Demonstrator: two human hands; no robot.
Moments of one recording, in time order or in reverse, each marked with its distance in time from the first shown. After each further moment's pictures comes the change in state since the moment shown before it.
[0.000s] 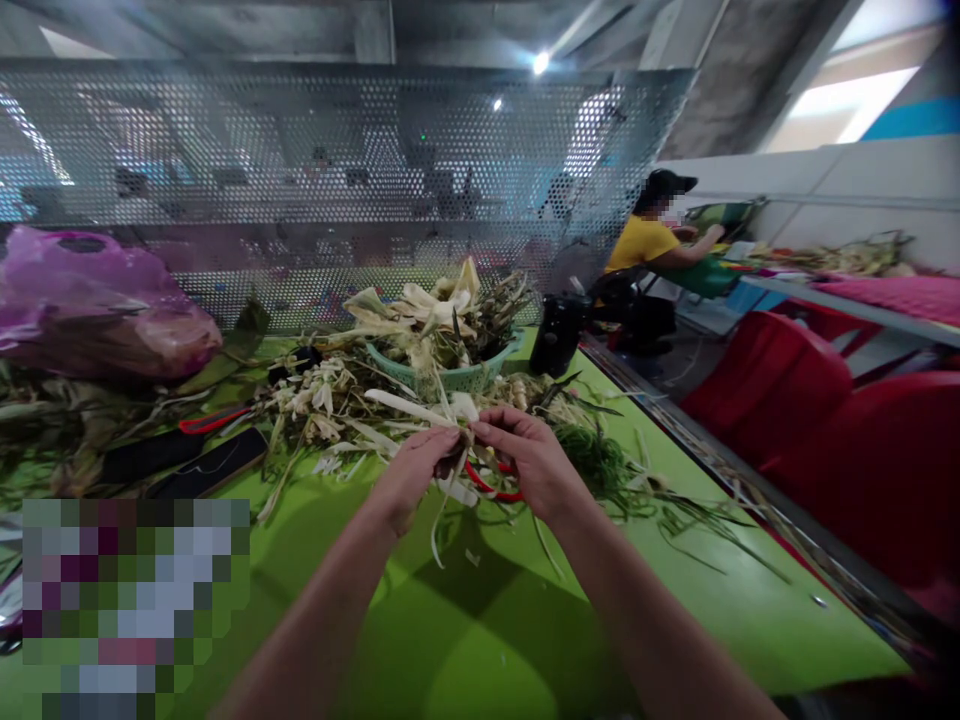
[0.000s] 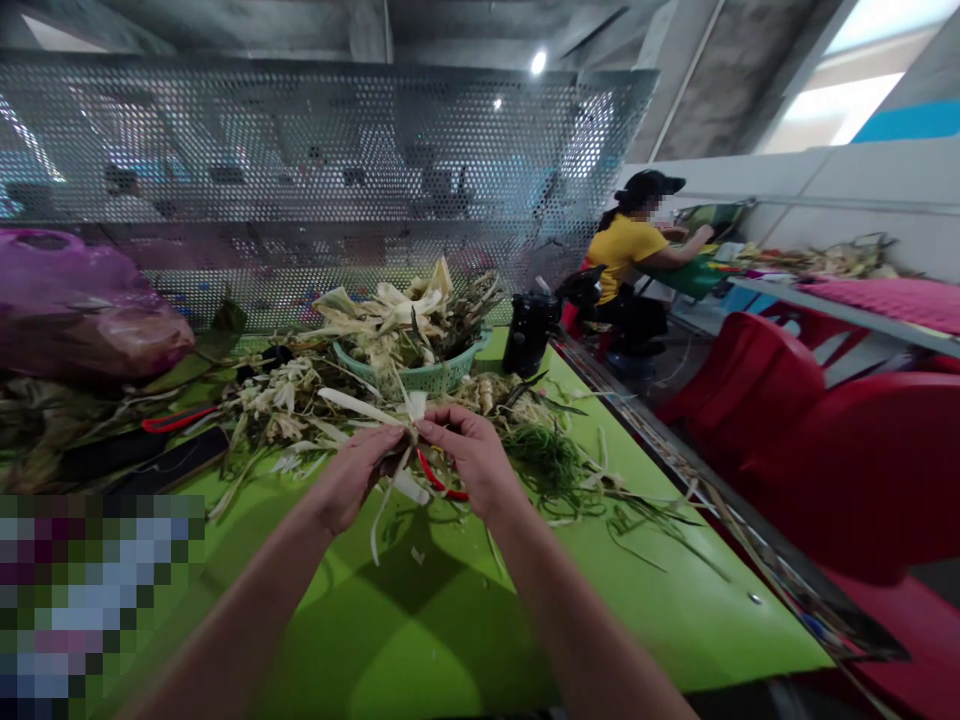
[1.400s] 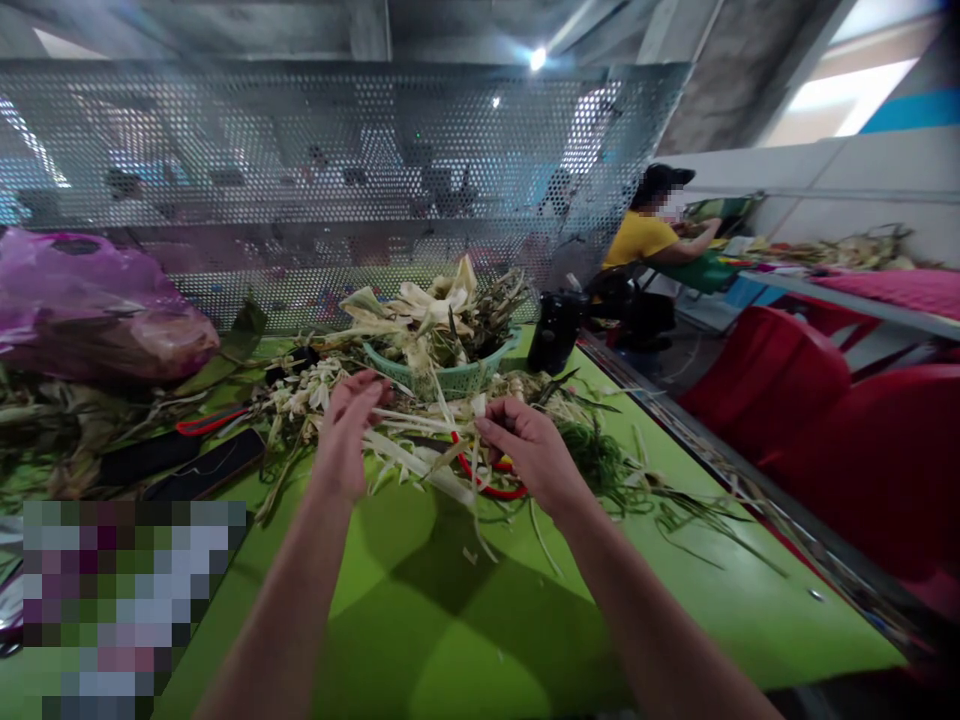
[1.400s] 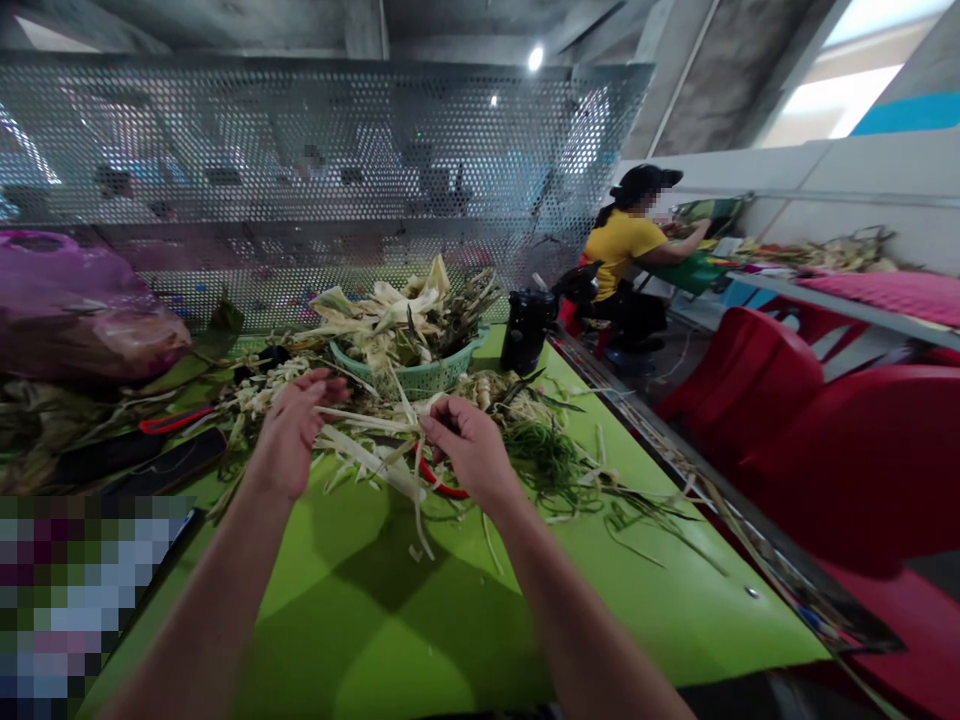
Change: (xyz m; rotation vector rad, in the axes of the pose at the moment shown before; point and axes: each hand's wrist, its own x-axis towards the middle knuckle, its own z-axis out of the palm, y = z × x) left_hand 0.007 0.036 -0.040 0.081 0.383 0.365; right_hand 0.001 -0.002 -0.008 -0.308 -0.028 -0.190
